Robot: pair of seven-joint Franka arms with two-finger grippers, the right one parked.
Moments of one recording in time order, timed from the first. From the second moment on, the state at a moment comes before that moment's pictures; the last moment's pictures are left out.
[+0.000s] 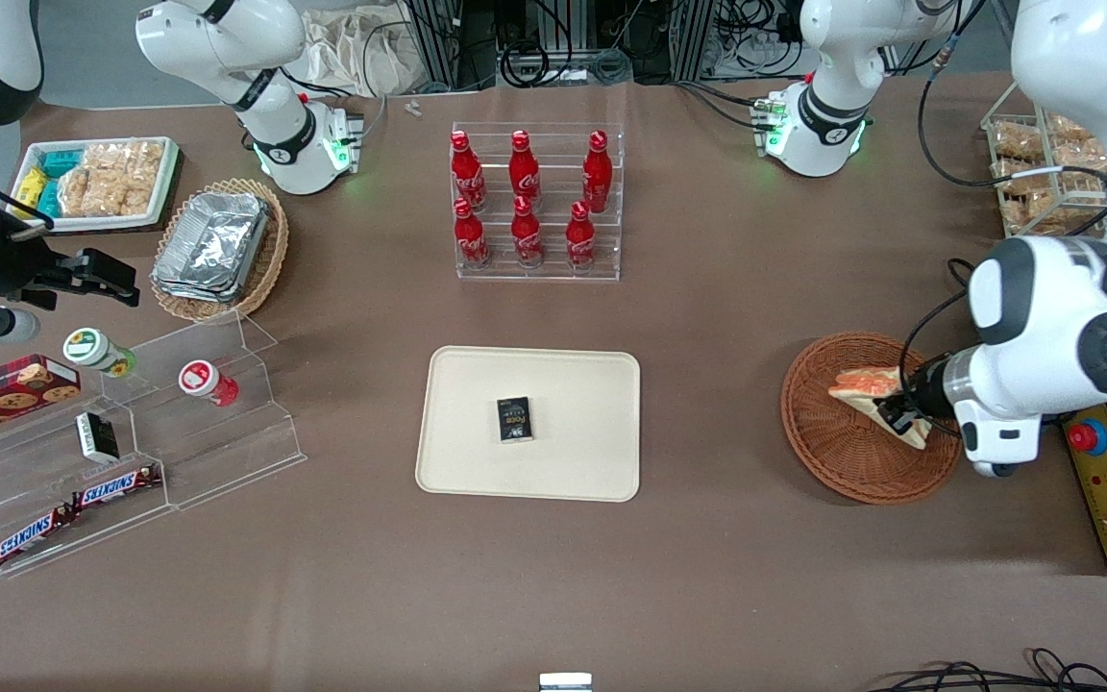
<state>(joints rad) 0.12 0.35 -0.21 -1.68 0.01 1.86 -0.86</state>
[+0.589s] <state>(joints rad) 0.12 0.35 -0.42 -1.53 0.01 1.72 -0.90</state>
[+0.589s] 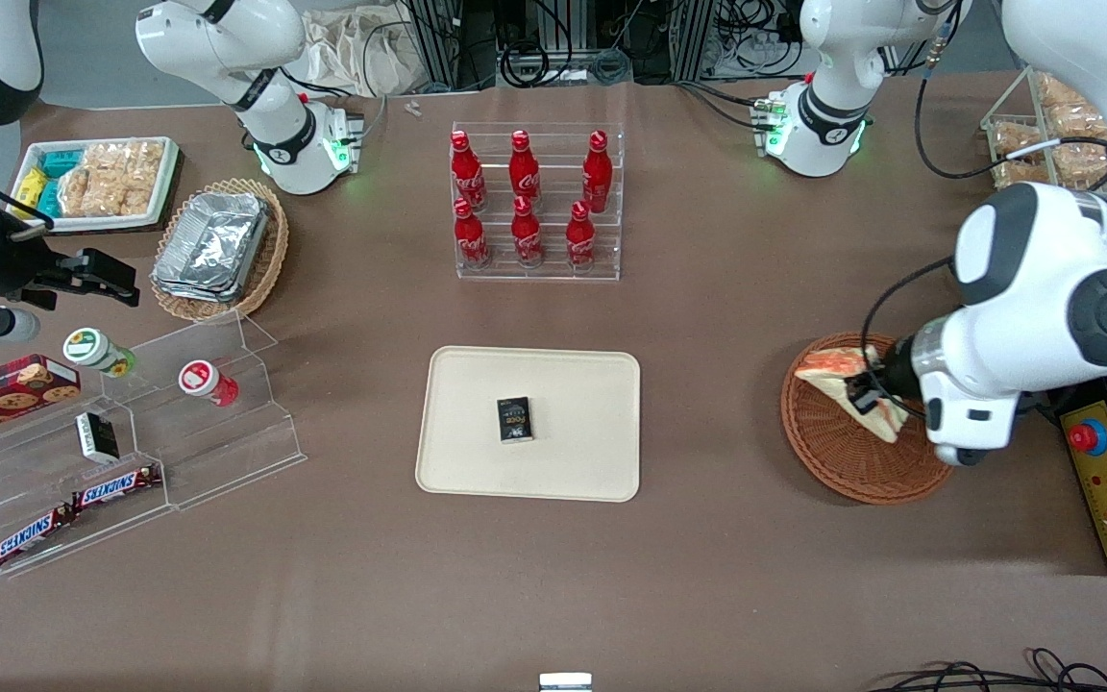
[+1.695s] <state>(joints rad) -0.20 0.73 -0.54 -1.53 0.28 2.06 -0.55</state>
